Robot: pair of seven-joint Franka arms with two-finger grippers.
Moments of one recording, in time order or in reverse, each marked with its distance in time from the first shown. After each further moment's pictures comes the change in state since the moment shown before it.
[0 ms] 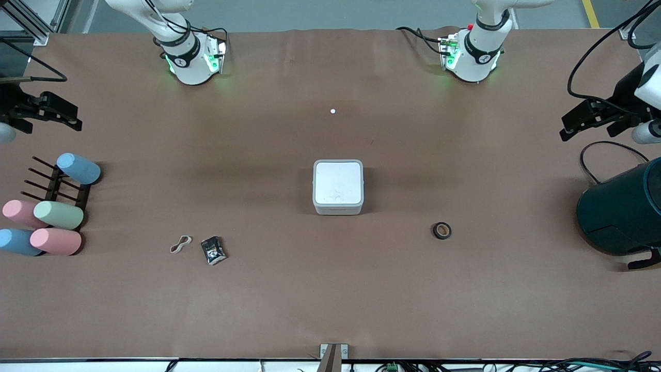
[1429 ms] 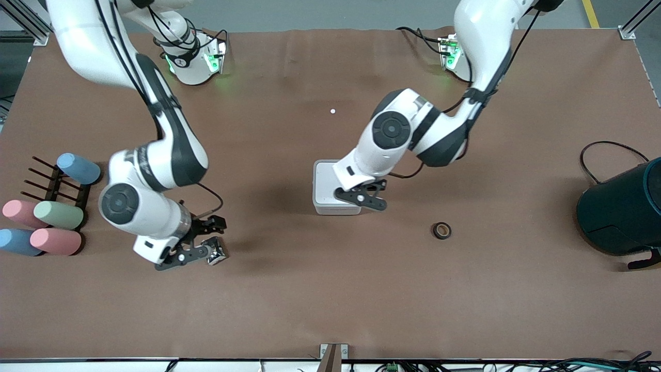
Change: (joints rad) left arm -0.459 0.609 -0.222 0.021 0.039 0.626 -0.285; right arm 0.226 0.622 0.020 -0.029 0.046 0.710 -0.037
